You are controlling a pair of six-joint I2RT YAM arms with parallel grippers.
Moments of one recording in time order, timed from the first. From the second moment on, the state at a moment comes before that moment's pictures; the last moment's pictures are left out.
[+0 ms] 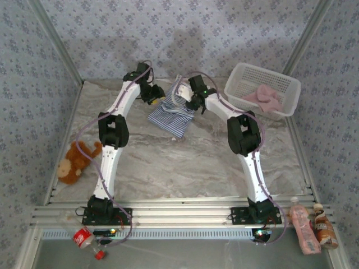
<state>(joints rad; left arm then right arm) -0.26 2.59 2.54 -1.05 0.32 -0.61 0.43 2.35 2.01 -0.50 0.07 -0.70</state>
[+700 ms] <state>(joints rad) -0.26 2.30 1.98 -1.08 0.26 -0.36 0.54 2.08 1.58 -0.39 -0.24 -0.59</state>
